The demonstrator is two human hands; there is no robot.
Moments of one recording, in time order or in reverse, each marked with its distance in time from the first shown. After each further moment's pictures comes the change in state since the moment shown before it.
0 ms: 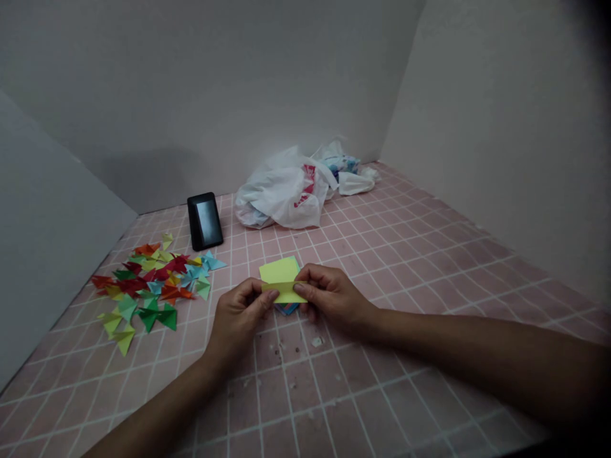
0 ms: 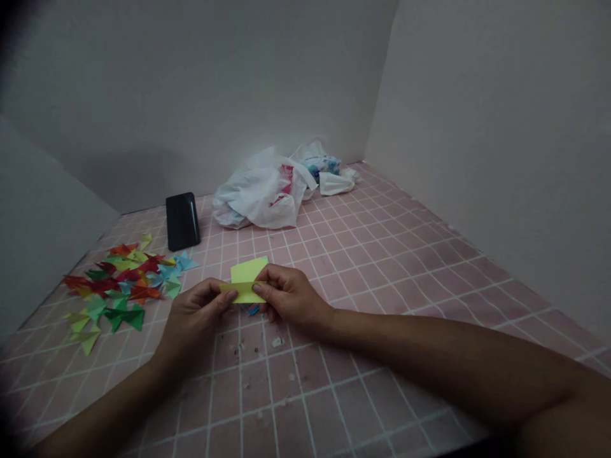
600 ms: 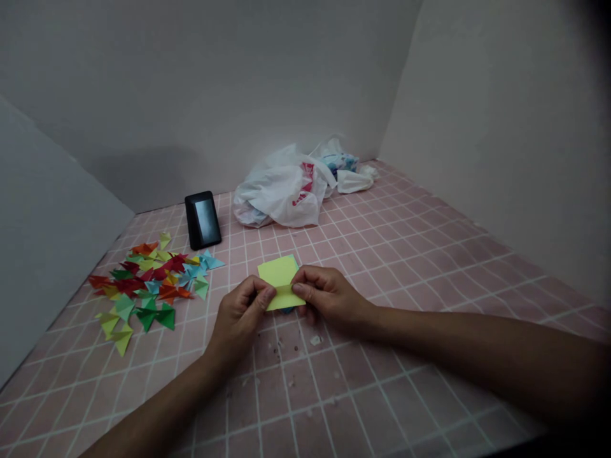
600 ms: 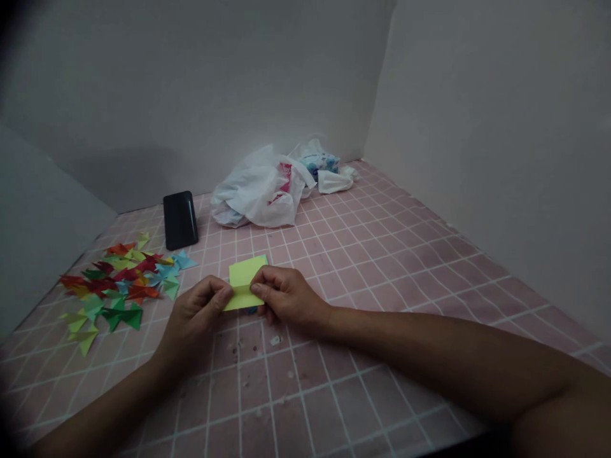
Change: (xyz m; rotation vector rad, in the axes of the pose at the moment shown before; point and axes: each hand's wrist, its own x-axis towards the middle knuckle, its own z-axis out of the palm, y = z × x) left_hand -0.003 0.006 -0.001 0.111 -0.058 0.146; right_hand 0.000 0.001 0.000 -0.005 -0.043 0.027
